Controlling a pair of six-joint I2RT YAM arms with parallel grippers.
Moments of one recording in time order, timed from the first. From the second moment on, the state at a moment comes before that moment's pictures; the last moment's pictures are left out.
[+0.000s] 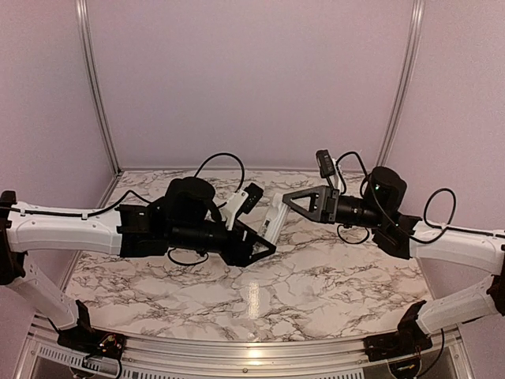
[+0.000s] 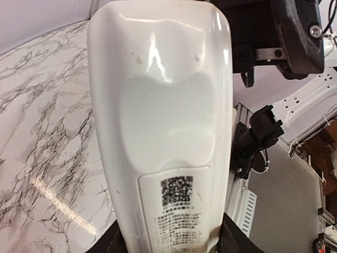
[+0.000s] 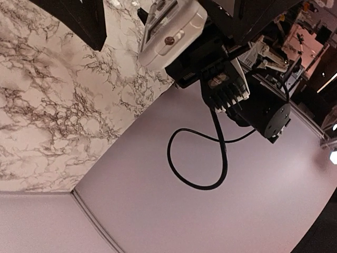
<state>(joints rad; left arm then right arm) -1.13 1.52 1.09 -0.04 0.16 -0.38 0.68 1.21 0.69 0.52 -0.66 0.82</state>
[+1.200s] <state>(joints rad) -1.13 1.37 1.03 0.25 0.40 -0.39 0.83 1.24 0.86 0.61 -0.87 0.63</state>
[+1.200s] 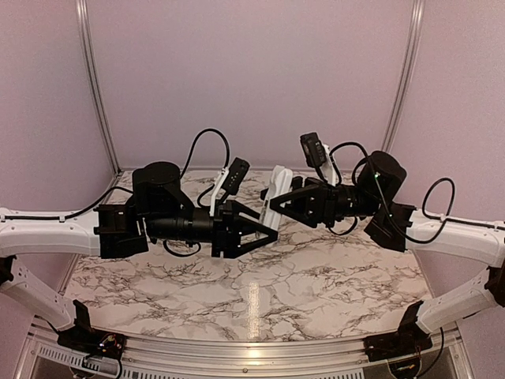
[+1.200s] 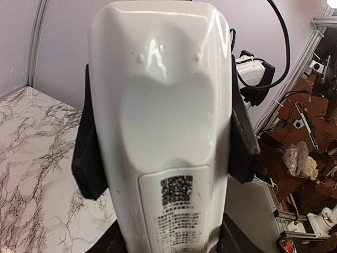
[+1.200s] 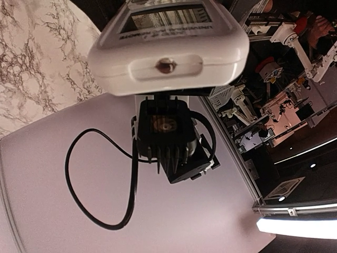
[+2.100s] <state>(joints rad) -0.78 1.04 0.80 -0.10 -0.13 -0.53 0.79 1.80 1.51 -0.52 -0.31 0.19</state>
